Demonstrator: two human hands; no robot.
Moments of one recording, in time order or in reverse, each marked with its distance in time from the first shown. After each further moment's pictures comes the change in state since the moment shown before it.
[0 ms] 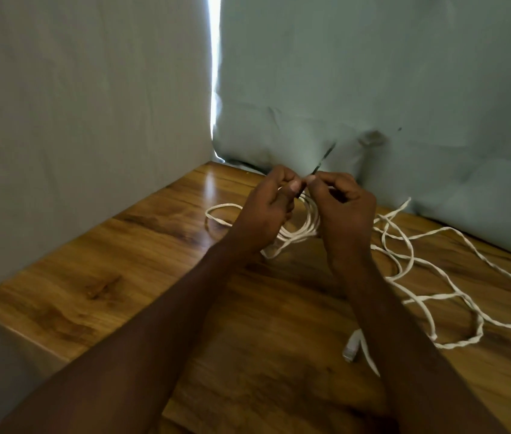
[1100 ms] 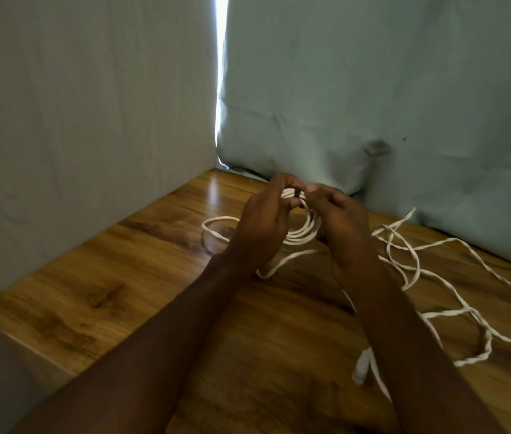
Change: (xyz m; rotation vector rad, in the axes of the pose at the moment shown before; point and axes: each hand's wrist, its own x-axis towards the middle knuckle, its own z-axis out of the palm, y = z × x) left_hand -0.002 -0.003 -0.009 0.351 0.122 0.200; right_hand 0.010 0.006 0.005 0.182 -0.132 0.478
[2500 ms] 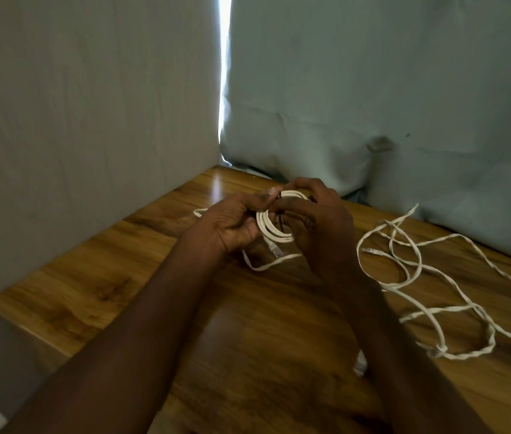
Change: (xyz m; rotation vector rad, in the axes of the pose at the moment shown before) left_hand 0.011 0.005 -0.041 -1.302 -0.137 -1.034; right_hand -0.009 0.018 -0.002 -0.843 -0.173 -0.926
